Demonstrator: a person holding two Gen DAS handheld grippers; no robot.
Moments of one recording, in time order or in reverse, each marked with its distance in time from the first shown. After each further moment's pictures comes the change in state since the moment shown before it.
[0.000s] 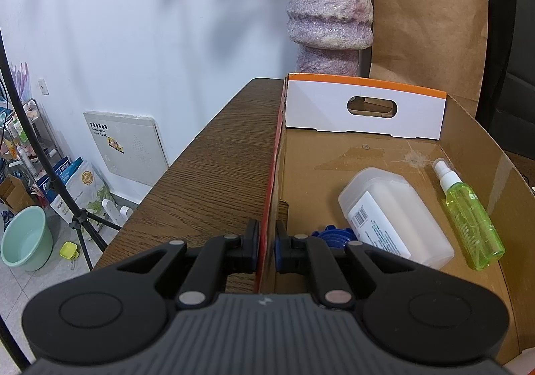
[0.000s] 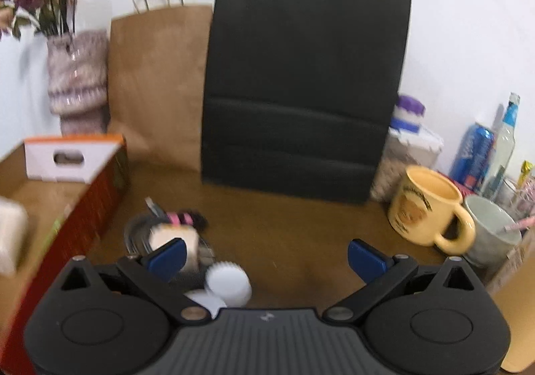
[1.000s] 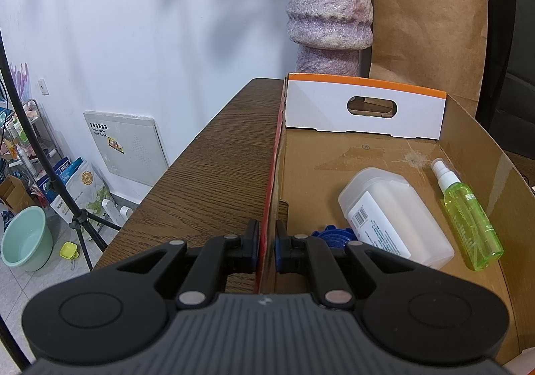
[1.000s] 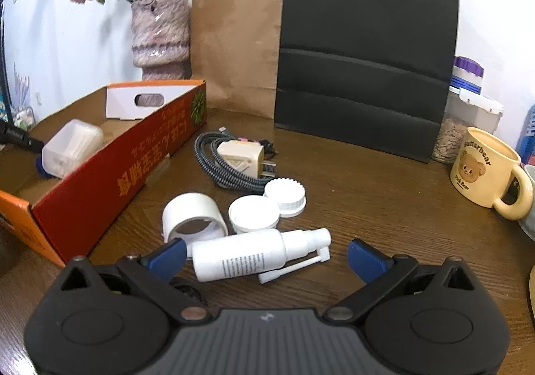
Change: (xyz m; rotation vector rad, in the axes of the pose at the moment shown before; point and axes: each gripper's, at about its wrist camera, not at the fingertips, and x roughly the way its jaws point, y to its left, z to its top) left arm 0.000 0.001 0.000 -0.001 -0.001 0.000; right arm -0.014 -0.013 -0.060 -0.103 0.036 0.301
